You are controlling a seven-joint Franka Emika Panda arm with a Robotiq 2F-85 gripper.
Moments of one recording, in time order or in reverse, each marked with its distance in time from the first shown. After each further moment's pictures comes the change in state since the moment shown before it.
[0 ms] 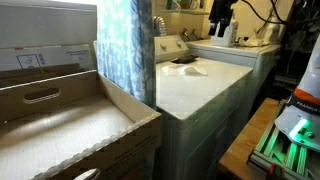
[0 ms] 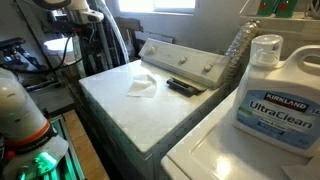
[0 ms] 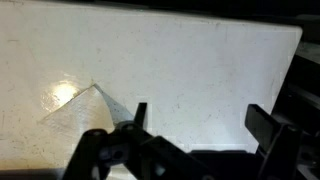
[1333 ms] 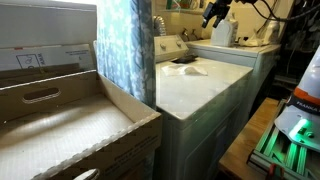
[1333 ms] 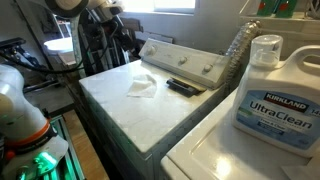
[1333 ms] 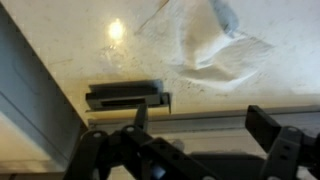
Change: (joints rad) arm -0.236 0.108 -0.106 0.001 -0.201 0.462 -0.054
